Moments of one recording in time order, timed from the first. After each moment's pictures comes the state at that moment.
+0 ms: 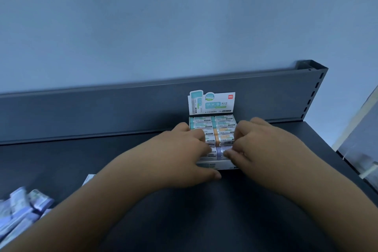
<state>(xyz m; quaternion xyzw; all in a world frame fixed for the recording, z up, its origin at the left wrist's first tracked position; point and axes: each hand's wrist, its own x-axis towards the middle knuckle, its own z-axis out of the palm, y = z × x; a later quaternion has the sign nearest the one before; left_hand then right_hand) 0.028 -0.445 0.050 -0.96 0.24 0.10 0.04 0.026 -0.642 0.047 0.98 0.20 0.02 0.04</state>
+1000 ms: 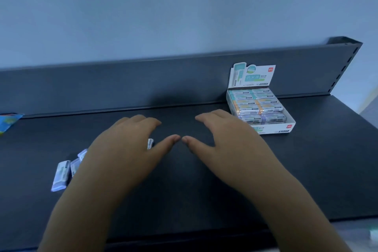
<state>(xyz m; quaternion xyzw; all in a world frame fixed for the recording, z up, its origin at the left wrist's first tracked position) -0.059 -0.278 0.025 -0.99 0.02 -0.08 -0.09 -0.048 -0.481 0.025 0.96 0.17 0.07 -0.23</state>
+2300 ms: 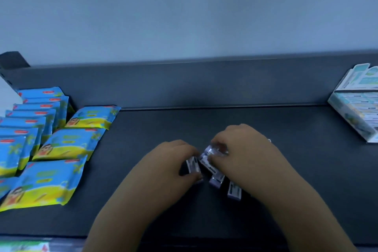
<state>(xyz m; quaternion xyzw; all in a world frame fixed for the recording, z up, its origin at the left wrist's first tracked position) -0.100 -0.070 0.002 -0.97 0.09 0.01 -0.23 -0.060 -0.256 0.017 0.97 0.19 0.00 -0.16</state>
